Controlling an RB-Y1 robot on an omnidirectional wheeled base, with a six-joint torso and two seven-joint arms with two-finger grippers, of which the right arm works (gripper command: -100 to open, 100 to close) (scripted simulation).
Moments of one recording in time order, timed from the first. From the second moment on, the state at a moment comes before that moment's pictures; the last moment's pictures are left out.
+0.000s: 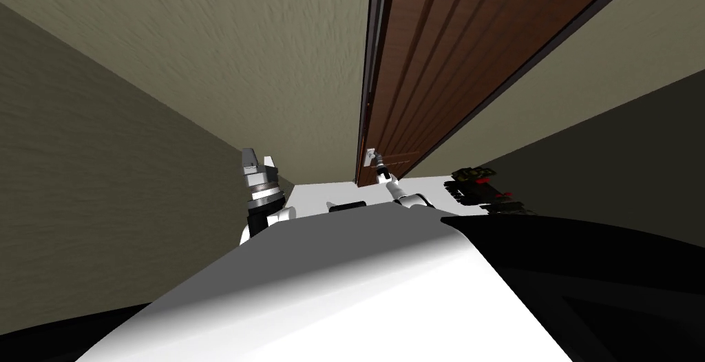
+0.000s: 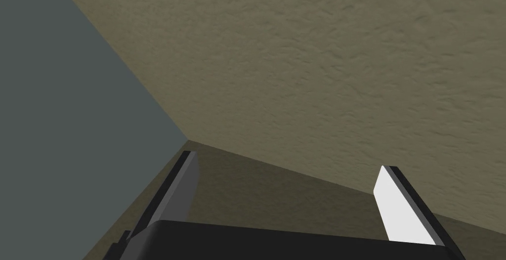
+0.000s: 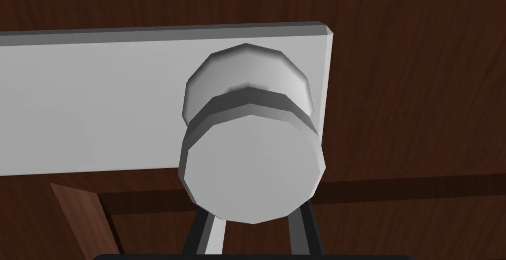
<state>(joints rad) -0.31 -0.31 0.03 -0.80 -0.18 -0.57 -0.13</state>
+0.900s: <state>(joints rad) -0.30 -0.30 0.02 -0.80 -0.35 -0.54 -0.34</state>
